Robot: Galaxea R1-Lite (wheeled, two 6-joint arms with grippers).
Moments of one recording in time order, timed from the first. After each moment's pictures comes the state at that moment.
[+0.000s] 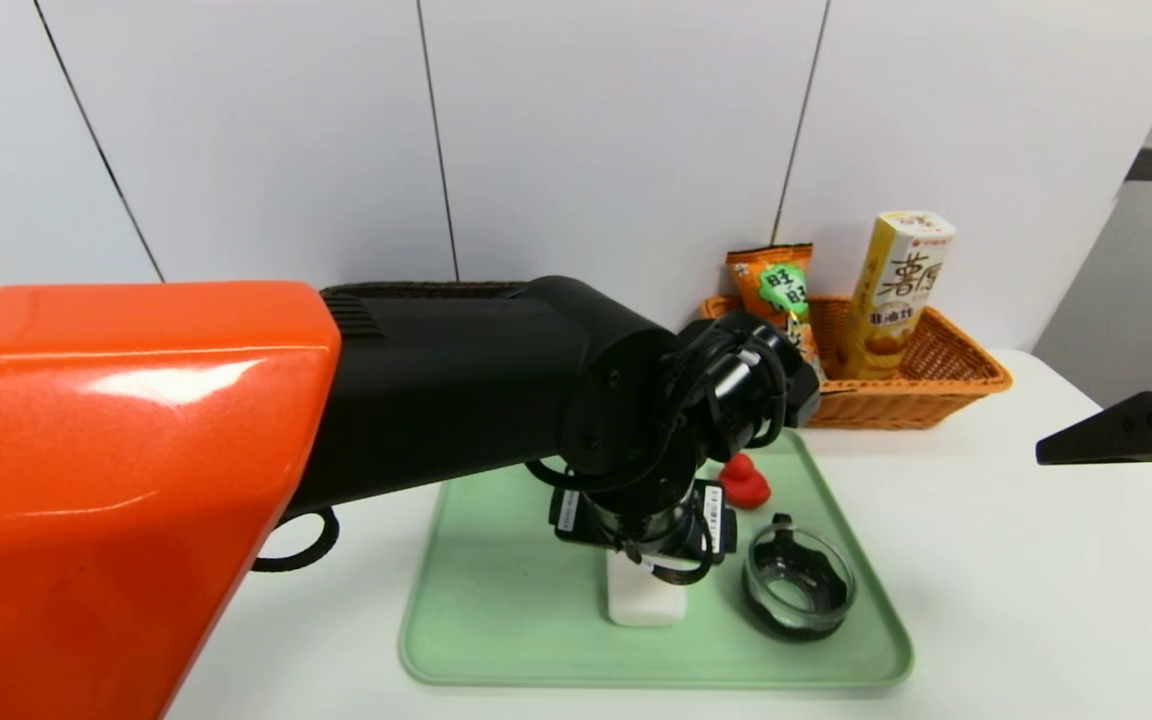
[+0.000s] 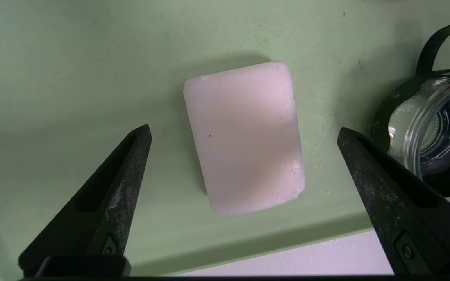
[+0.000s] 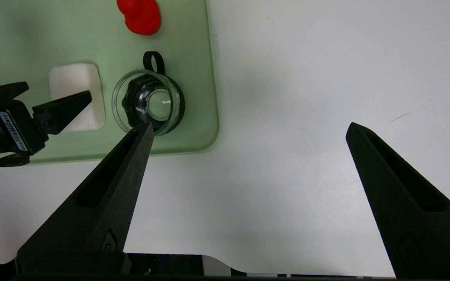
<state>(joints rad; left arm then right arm) -0.97 2.20 -1.96 0.83 0.30 -0.69 0.26 1.30 -1.36 0.95 -0.07 0.40</state>
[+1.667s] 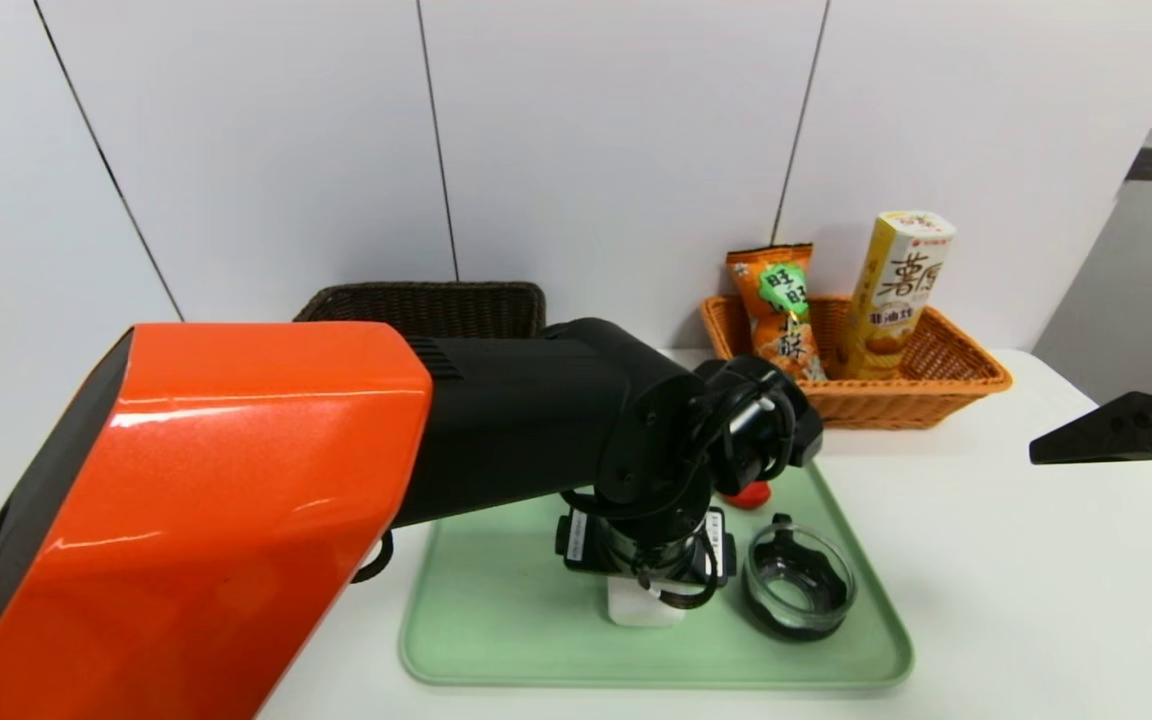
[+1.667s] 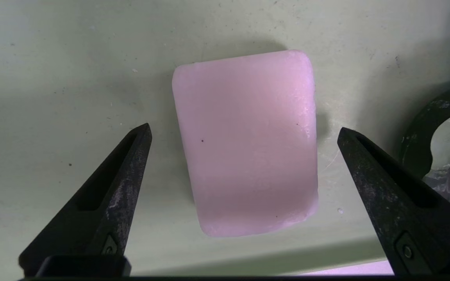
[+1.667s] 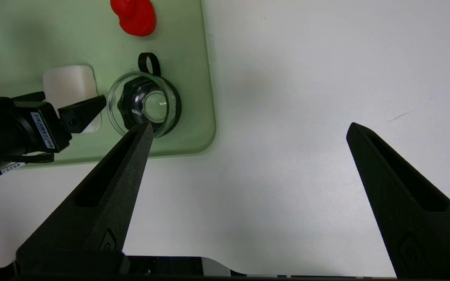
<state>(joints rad) -0.98 2.26 -1.96 0.84 0.30 -0.77 0.25 1.32 -1.36 0.95 -0.06 0.40</state>
